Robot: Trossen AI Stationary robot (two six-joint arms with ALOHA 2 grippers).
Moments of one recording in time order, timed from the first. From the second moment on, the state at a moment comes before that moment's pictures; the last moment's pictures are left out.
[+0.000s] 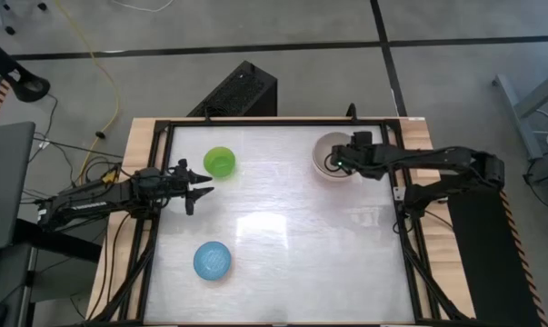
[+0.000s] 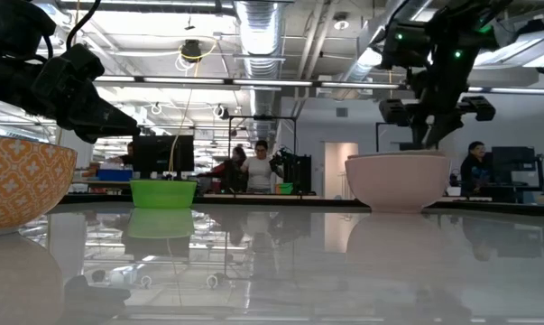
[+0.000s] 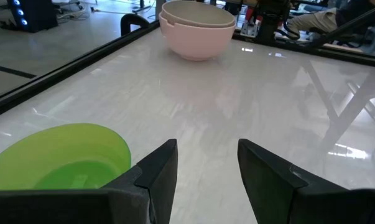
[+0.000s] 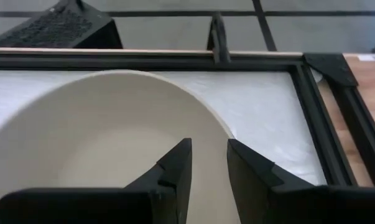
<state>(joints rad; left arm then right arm) 0.24 0.15 0.05 -0.08 -0.03 -0.13 -0.31 1.22 0.79 -0.78 0.84 1.13</state>
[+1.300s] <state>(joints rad) 0.24 0.15 0.05 -0.08 -0.03 -0.13 0.24 2.26 2.06 -0.41 0.14 0.58</state>
